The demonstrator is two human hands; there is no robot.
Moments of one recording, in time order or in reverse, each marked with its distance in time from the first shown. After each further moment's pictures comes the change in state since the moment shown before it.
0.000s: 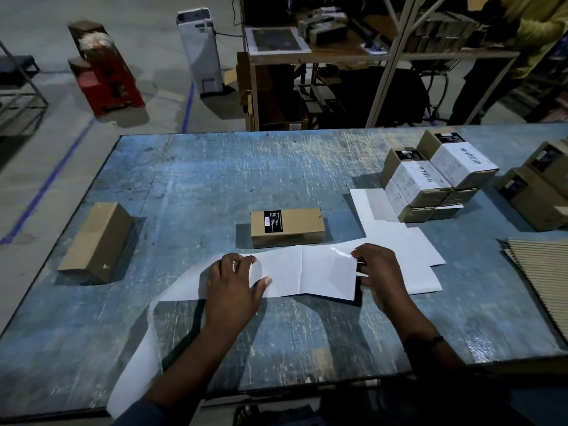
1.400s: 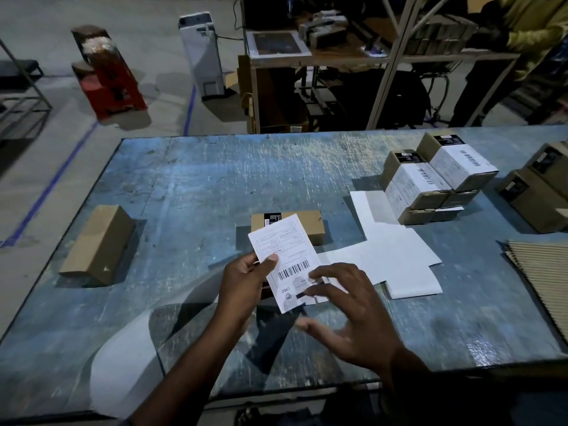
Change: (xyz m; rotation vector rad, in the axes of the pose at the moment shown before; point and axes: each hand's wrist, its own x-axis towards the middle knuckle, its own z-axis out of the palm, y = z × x) left_hand 0.013 0.070 -0.076 -1.264 -0.270 -0.563; right_hand -0.080 0.023 0.002 -0.709 -0.247 -1.203
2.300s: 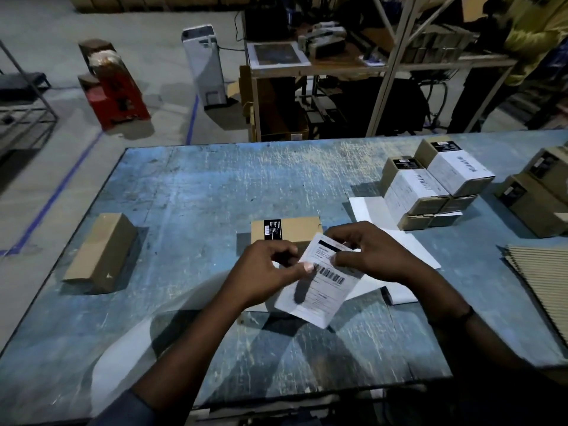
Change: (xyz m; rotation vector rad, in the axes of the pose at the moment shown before) left_hand 0.012 0.041 0.011 0.667 -0.259 0.346; right_hand 0.097 0.037 -0.061 0.398 -0.462 0.347
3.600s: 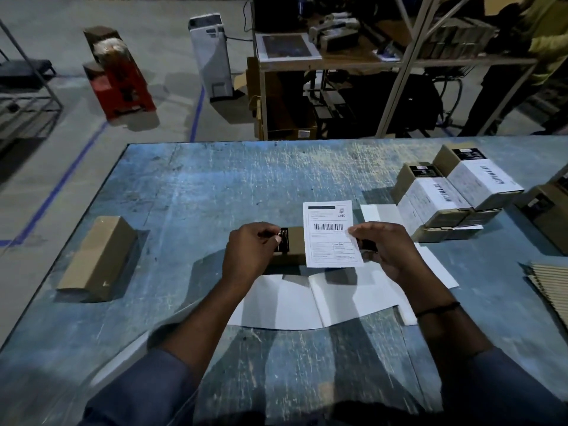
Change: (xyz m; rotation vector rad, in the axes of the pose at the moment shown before) left_hand 0.078 -0.053 -0.010 0.037 0.395 -0.145; right_hand 0.065 0.089 -0.011 0.656 0.515 0.453
